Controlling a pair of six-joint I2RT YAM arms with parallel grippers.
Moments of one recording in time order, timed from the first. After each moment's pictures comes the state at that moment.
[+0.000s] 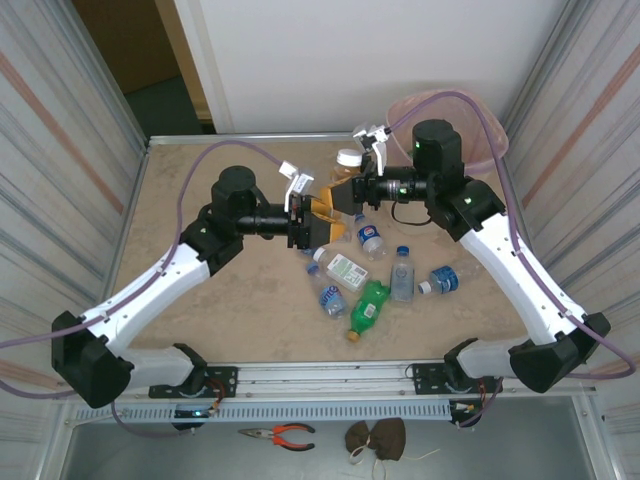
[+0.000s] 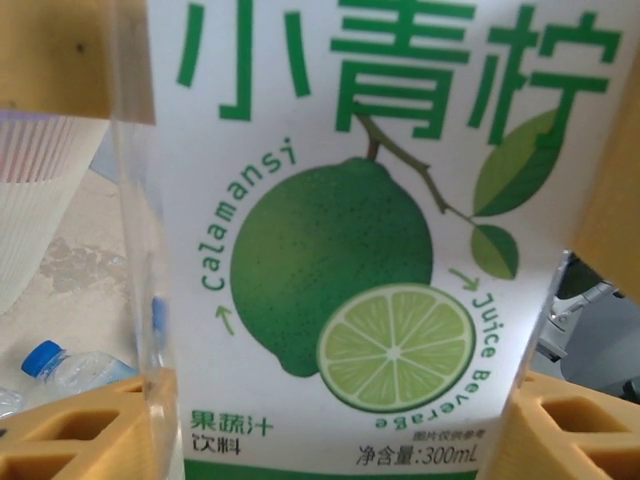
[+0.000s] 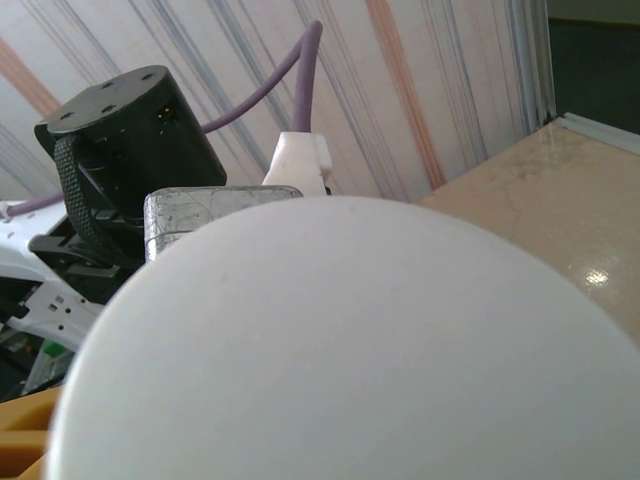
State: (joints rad) left arm -0.66 1.24 1.11 0.02 0.86 -0.46; right arm 0.54 1.31 1.51 -0.48 -0.78 0.23
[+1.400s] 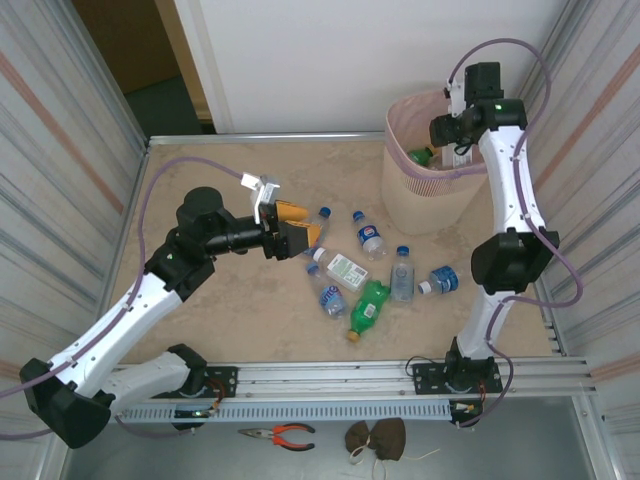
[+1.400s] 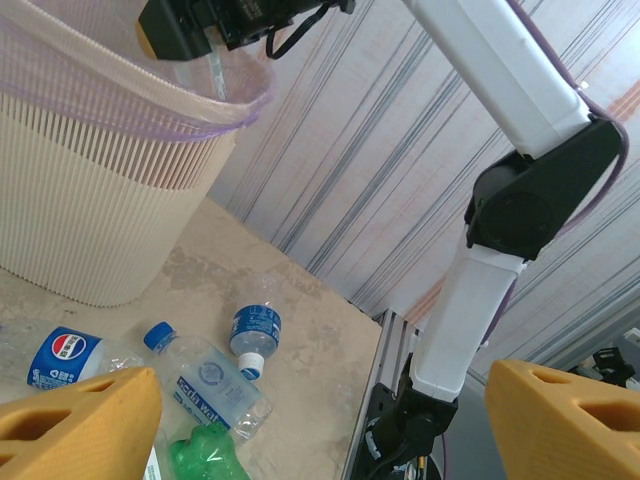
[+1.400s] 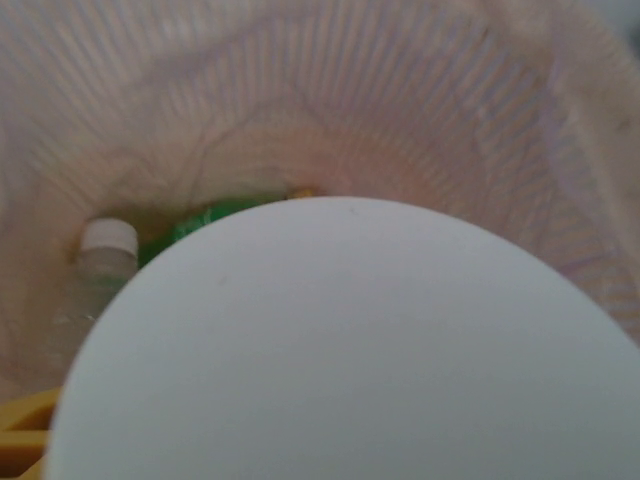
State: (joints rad) left arm -0.61 1.01 0.98 -0.09 0.67 -0.44; right arm 0.03 1.94 2.20 -1.12 0.09 -0.17
